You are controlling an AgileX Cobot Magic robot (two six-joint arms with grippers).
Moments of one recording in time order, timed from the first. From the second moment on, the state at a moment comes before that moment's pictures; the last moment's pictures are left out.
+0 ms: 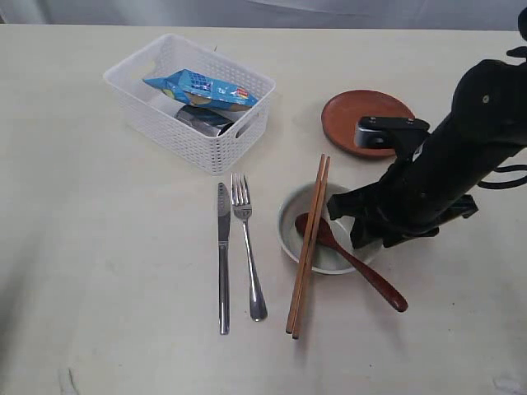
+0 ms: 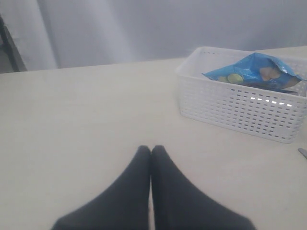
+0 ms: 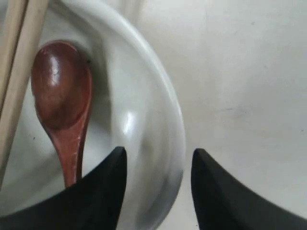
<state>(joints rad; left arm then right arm) -0.15 0.00 0.00 0.06 0.33 -0.02 0.41 1.66 -0.76 0.33 0.64 -0.05</state>
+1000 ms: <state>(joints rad) -0.15 0.00 0.00 0.06 0.33 -0.02 0.41 1.66 -0.76 0.31 0.66 -0.03</state>
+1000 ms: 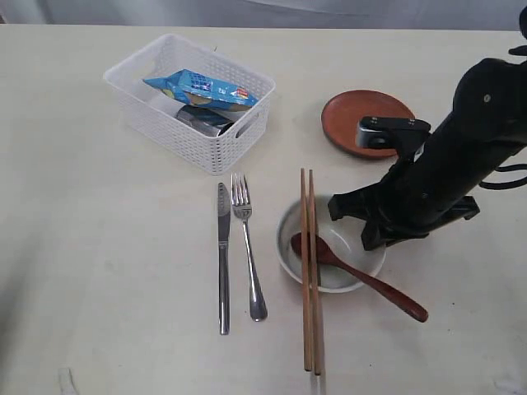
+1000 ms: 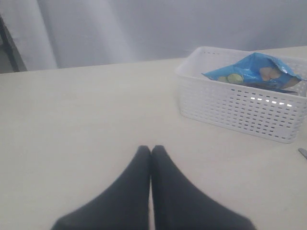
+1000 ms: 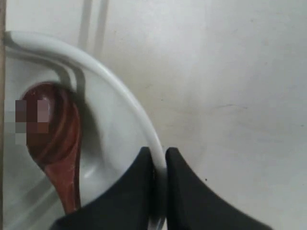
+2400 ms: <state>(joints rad) -0.15 0.00 0.00 0.06 0.33 -0.02 0.23 1.66 -0.76 0.21 0.77 -0.09</state>
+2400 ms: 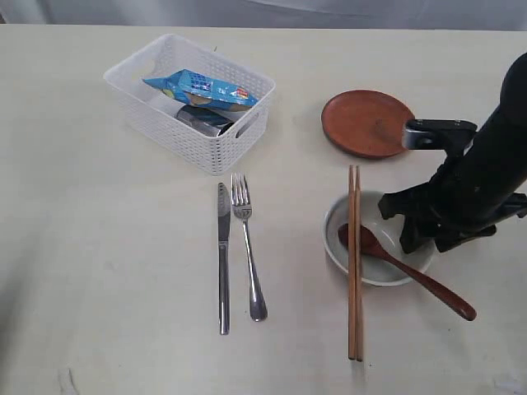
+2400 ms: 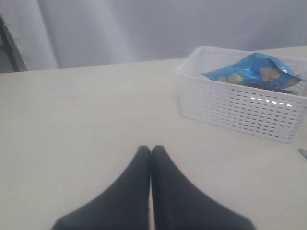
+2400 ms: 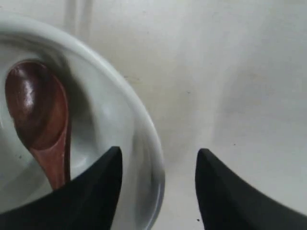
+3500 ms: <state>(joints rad) -0.15 0.00 0.00 0.06 0.33 -0.02 0.72 2.19 -1.87 0.03 0.84 -0.13</state>
